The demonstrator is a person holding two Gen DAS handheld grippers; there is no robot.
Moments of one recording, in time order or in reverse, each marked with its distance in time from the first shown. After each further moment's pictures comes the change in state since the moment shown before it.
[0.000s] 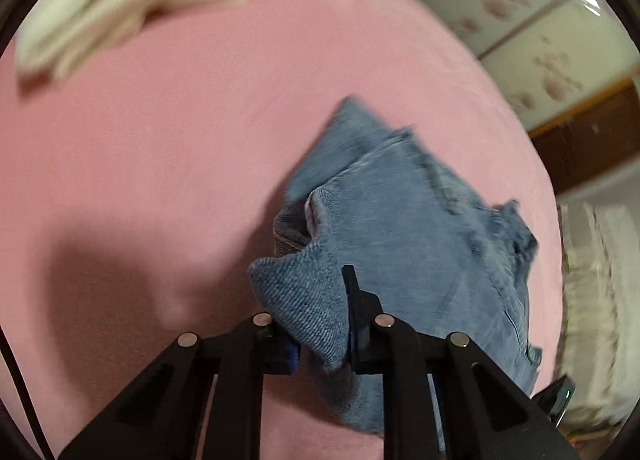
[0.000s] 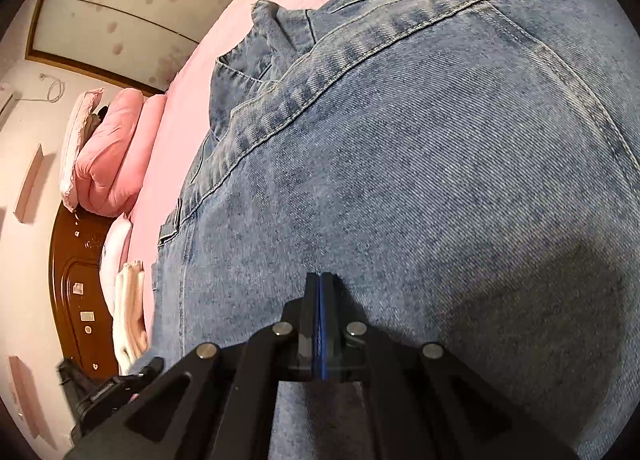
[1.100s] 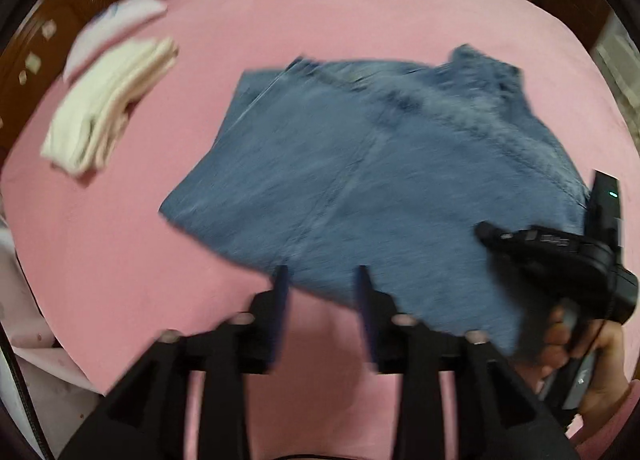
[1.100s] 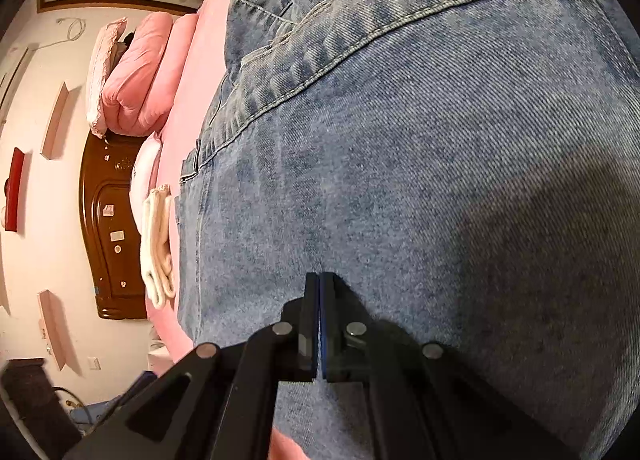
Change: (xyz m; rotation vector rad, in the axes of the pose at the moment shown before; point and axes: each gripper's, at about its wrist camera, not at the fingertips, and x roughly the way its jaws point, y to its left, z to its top) left arm -0.034 -0.141 -0.095 0.381 0.150 0.408; right arm 0.006 -0.019 0.038 -0.113 0.352 0.128
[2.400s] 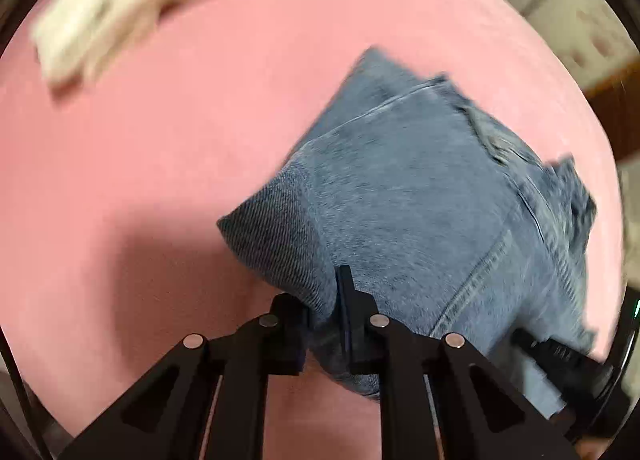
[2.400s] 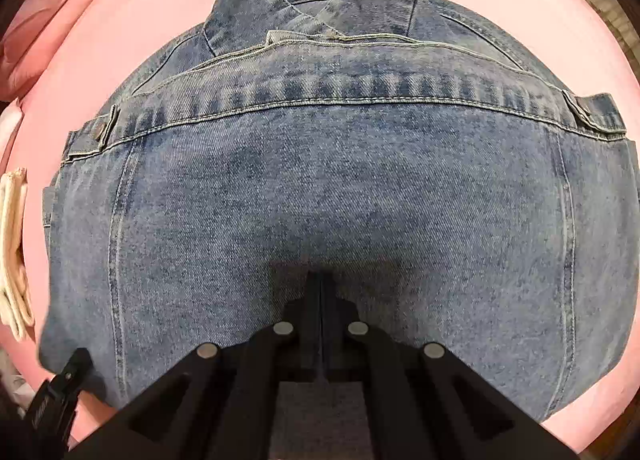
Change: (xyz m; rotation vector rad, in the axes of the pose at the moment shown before) left arm 0.070 0.086 0.044 -0.310 0.002 -0.122; right arm 0.047 0.104 0.009 -0.072 -0.053 -0.711
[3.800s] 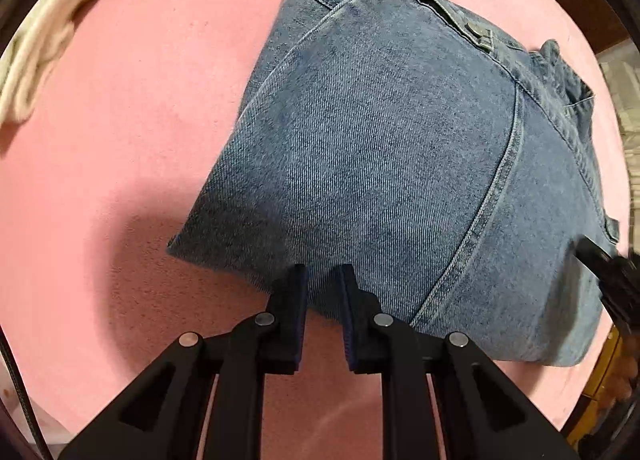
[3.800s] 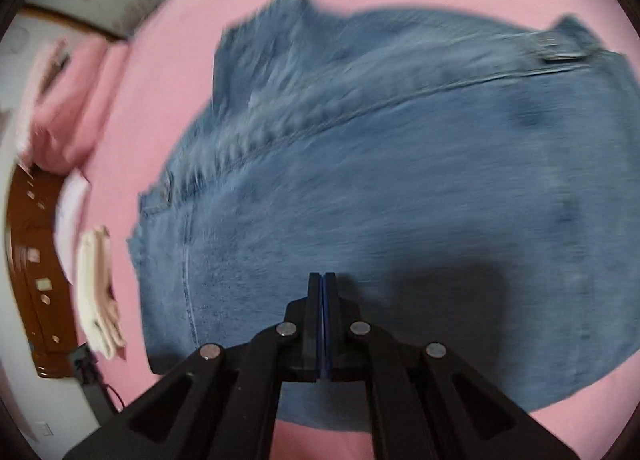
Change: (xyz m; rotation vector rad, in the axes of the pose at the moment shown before) left arm 0.049 -0.016 -0.008 0.235 0.266 -0.070; right arm -0.018 -0.064 0.004 0.163 0.006 0.261
